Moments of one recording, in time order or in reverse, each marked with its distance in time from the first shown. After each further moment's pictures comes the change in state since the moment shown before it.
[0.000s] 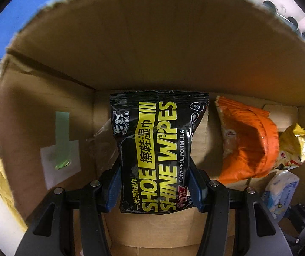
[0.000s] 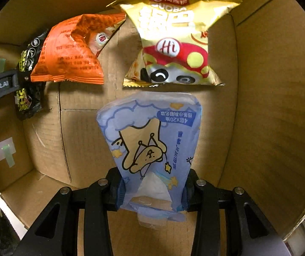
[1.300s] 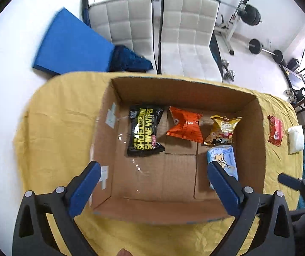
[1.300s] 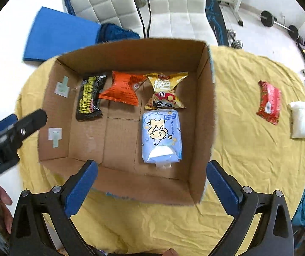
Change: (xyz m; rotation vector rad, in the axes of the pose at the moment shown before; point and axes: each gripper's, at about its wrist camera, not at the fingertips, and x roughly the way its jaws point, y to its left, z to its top) left arm -0.183 -0.006 -0.130 -0.060 -0.346 -0.034; right arm -0.172 -0.012 -0.098 -0.069 -0.316 0.033
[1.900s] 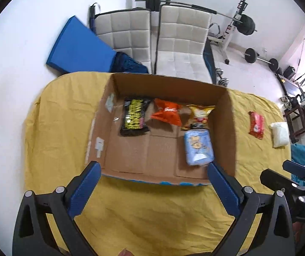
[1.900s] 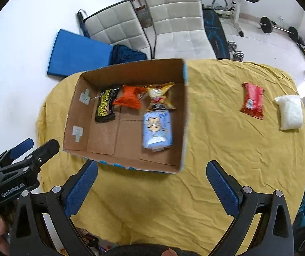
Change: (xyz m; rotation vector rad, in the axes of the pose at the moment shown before) left arm -0.069 -0.039 -0.049 -0.035 -0.054 -0.028; right arm -0.093 -0.056 -0.055 0.033 -0.126 0.102
